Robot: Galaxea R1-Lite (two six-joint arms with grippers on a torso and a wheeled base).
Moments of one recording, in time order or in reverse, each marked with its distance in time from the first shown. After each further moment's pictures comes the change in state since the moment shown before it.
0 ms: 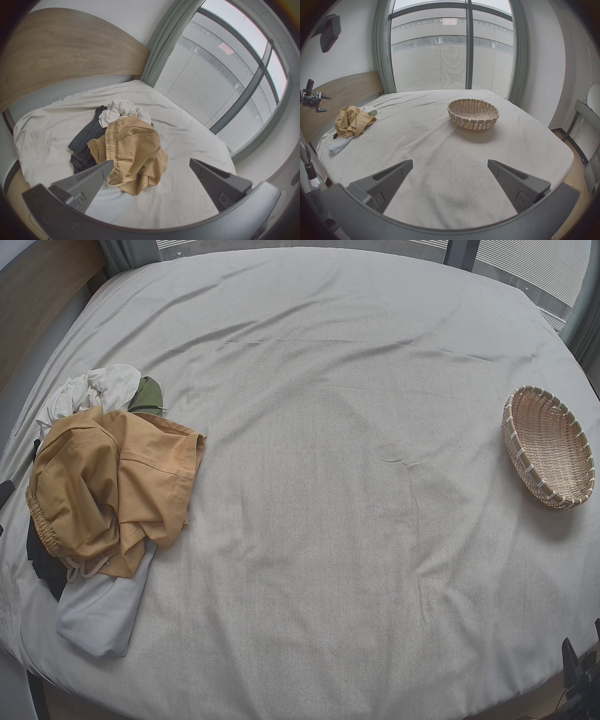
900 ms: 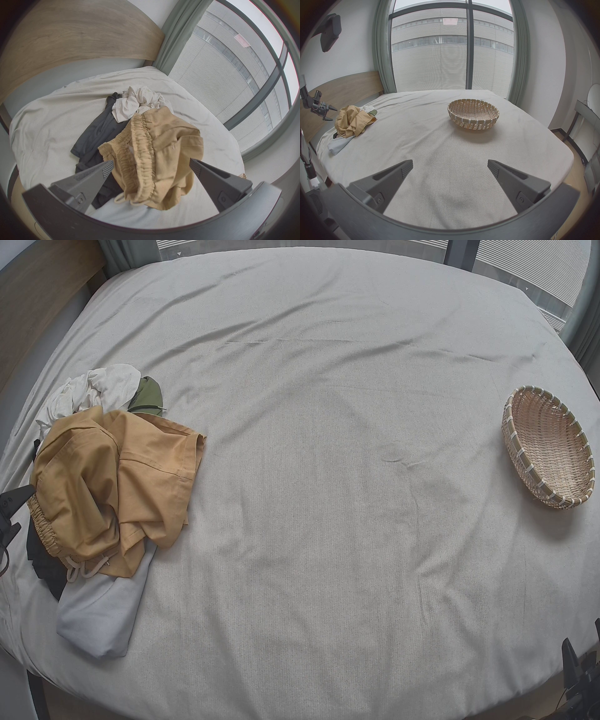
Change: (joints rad) left arm 0.449 0.424 0.046 -0.293 -0.449 0.075; right arm 0.000 0.000 0.000 0.000 0.001 -0.005
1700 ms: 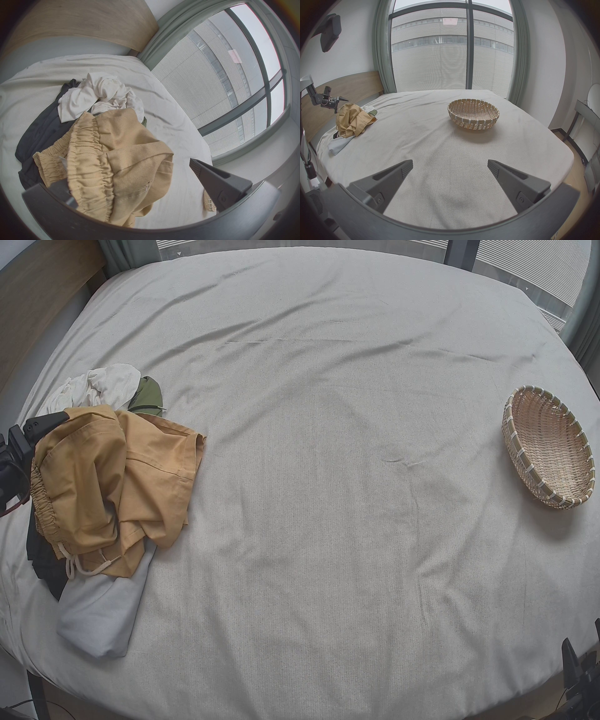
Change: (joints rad) left arm -0.265 0.190 -0.249 -0.115 0.005 -0.263; right arm -0.001 0.000 0.000 0.000 0.001 0.001
